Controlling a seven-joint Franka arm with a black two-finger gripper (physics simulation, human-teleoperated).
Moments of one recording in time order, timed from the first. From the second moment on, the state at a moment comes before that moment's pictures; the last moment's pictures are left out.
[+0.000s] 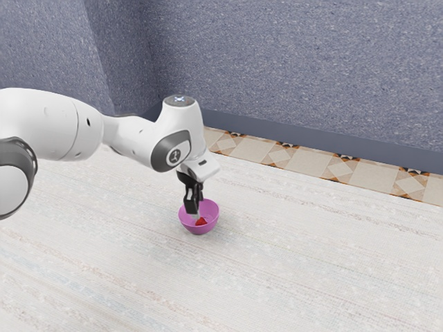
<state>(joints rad) -0.12 0.45 0.00 -1.80 0.07 2.28 1.02</state>
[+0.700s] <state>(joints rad) -0.11 0.50 0.02 -1.80 0.00 2.29 1.07</state>
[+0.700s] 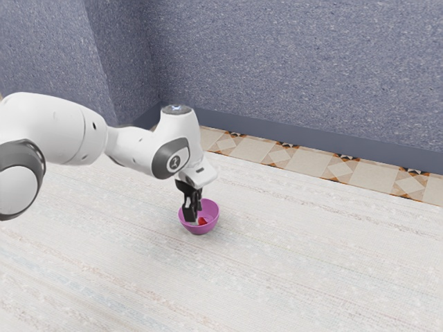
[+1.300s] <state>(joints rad) -0.10 0.52 0.02 -1.79 -0.01 2.32 1.08</state>
